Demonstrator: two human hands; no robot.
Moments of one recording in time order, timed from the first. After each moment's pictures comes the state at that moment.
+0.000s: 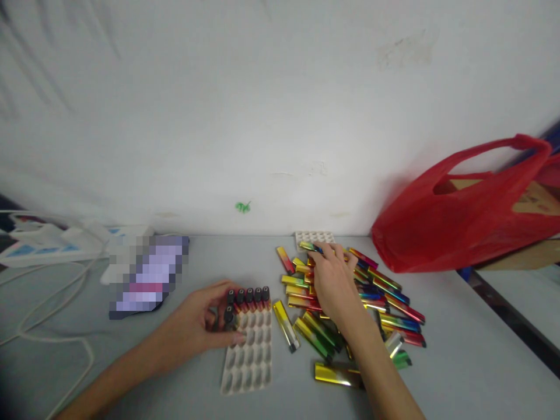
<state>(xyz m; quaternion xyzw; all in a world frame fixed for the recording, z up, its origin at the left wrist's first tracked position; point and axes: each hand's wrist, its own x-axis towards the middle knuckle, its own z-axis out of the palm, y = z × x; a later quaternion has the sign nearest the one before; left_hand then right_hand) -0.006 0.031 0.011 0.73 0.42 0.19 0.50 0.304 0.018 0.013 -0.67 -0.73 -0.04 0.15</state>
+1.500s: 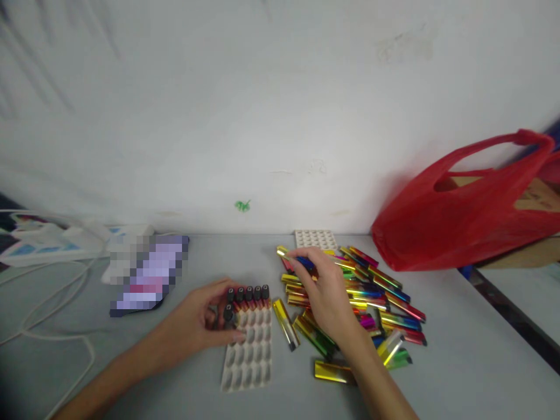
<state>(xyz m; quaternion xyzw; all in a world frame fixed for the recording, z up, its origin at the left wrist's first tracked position) -0.006 0.030 0.011 0.72 0.42 0.20 0.51 0.274 0.004 0.029 -0.56 -0.64 0.24 0.47</state>
